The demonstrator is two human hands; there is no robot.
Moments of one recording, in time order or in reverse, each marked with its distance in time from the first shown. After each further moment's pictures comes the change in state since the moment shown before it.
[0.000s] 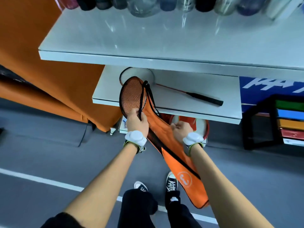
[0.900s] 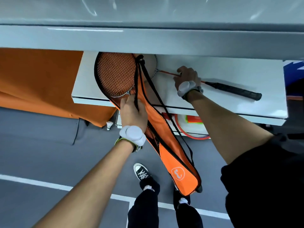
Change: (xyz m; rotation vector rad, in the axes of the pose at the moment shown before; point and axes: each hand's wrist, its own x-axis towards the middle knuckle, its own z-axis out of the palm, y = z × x) left_hand 0.139 -0.057 0.080 0.140 0.051 0.184; right_hand 0.295 -0.073 0.035 -0.369 0.213 -0.153
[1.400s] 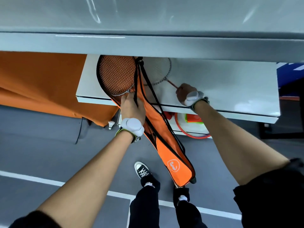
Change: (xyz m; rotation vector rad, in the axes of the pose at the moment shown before) left_hand 0.004 0.003 -0.004 0.029 -0.050 -0.025; right_hand -0.054 0.025 -0.013 0.055 -0.260 0.020
